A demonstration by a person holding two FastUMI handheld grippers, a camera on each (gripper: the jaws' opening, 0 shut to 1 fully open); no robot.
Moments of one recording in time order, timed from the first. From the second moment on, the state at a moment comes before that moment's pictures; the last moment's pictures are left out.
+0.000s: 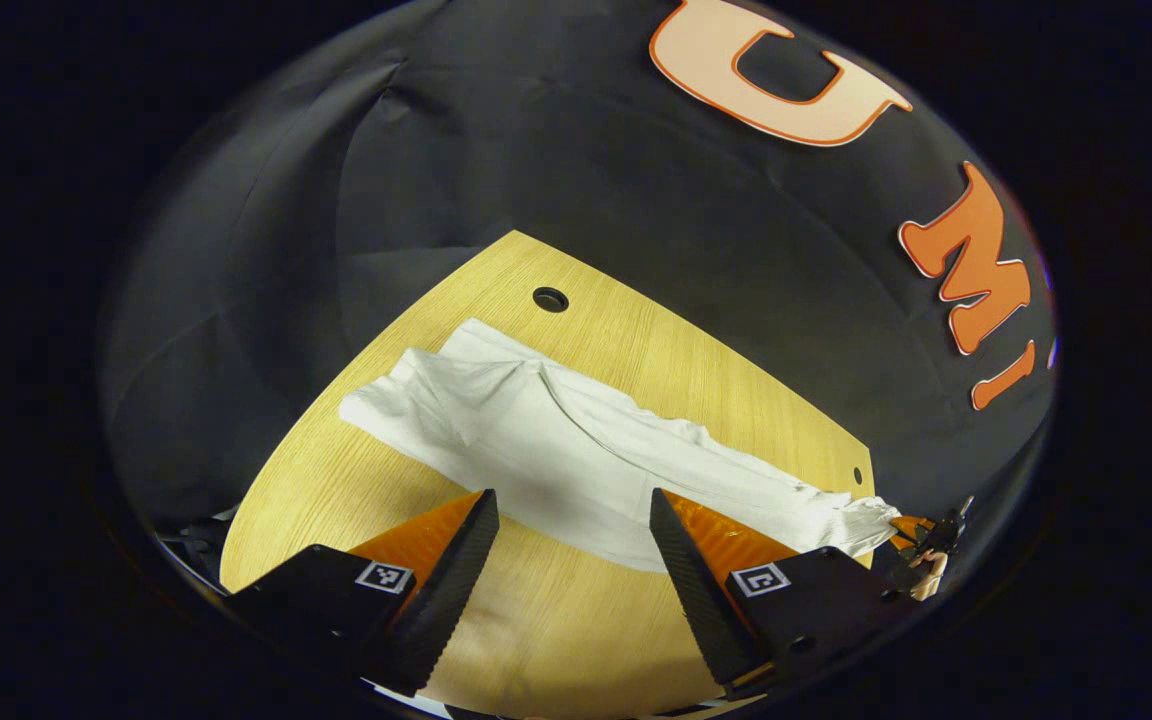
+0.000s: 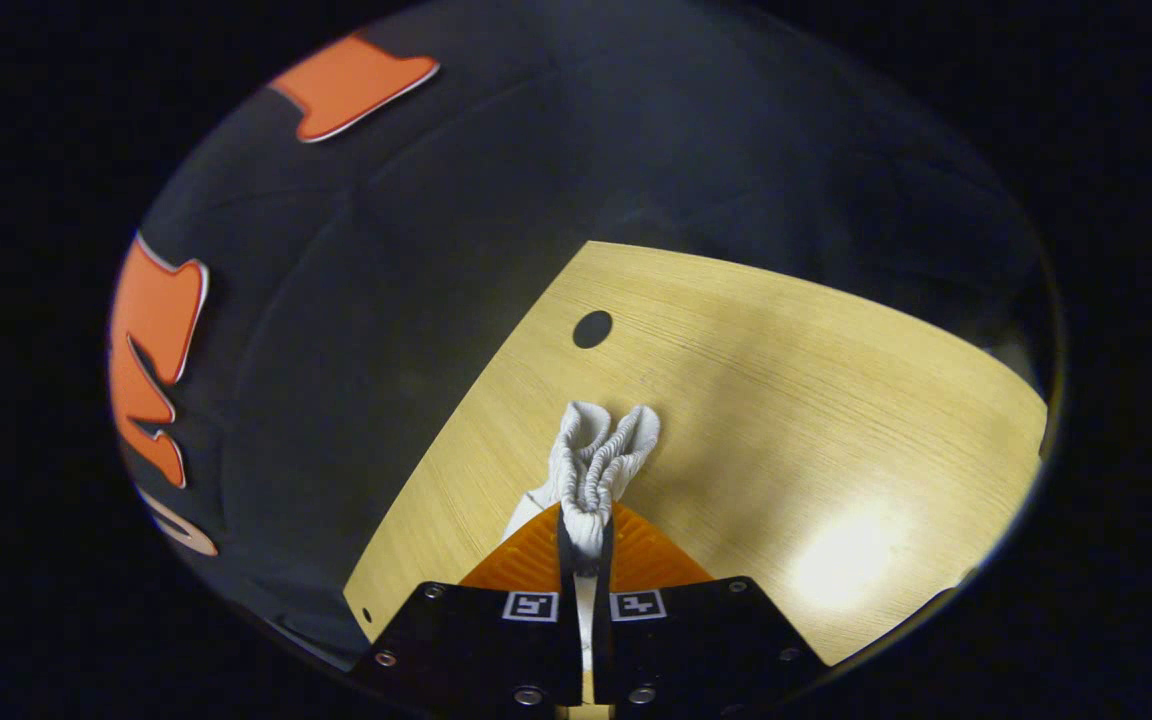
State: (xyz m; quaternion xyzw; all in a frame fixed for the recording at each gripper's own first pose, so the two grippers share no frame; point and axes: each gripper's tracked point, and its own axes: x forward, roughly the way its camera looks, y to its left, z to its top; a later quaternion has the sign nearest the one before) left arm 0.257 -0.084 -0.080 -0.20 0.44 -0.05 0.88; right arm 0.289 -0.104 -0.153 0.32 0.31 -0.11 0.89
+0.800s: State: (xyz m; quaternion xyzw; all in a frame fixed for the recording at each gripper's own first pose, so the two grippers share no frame) left arm 0.266 -0.059 -0.080 -0.23 0.43 -0.05 0.87; right arm 0.261 0.108 -0.087 0.21 0.31 0.04 0.93
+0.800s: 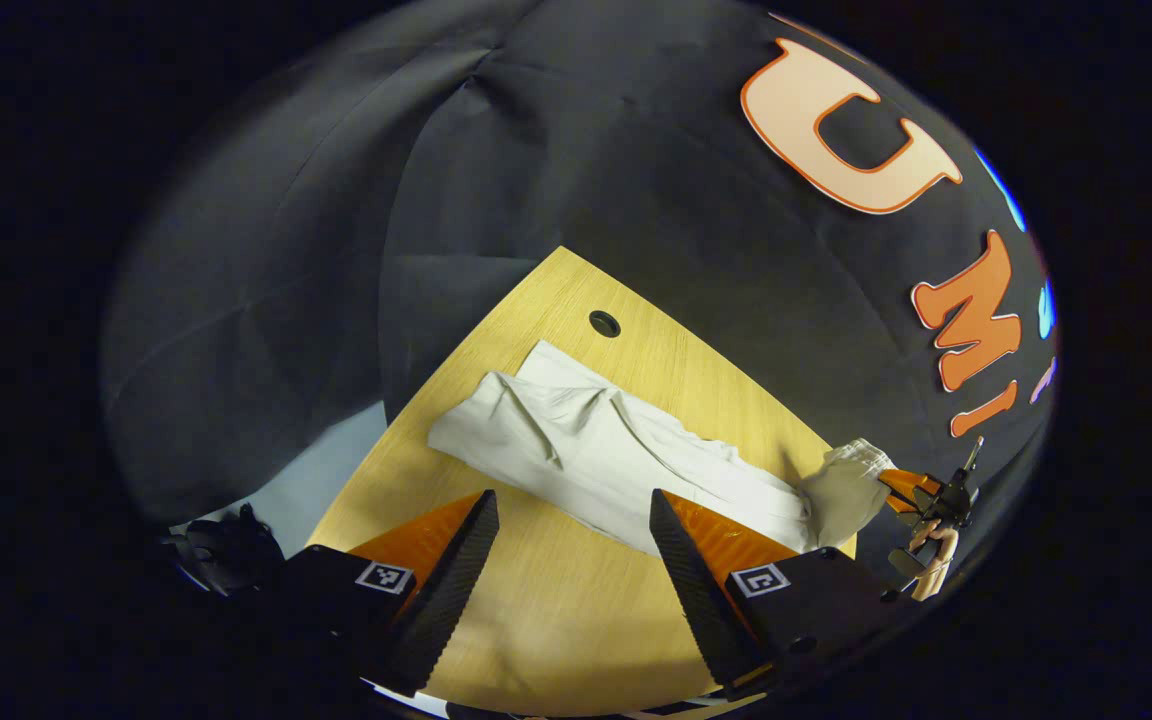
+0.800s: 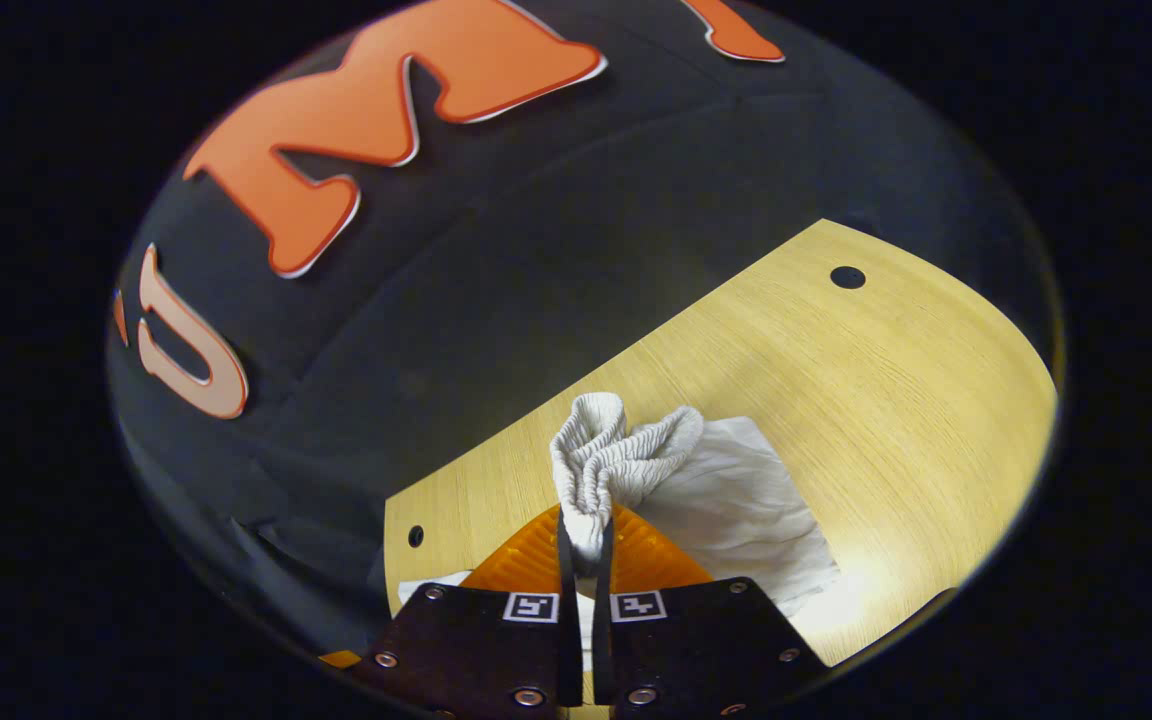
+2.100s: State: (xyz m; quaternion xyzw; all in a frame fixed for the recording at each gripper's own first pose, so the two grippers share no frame) left arm 0.257 -0.061 -0.080 -0.35 0.48 -0.04 0.80; right arm 0.218 0.125 -0.166 0.13 0.46 0.15 0.87
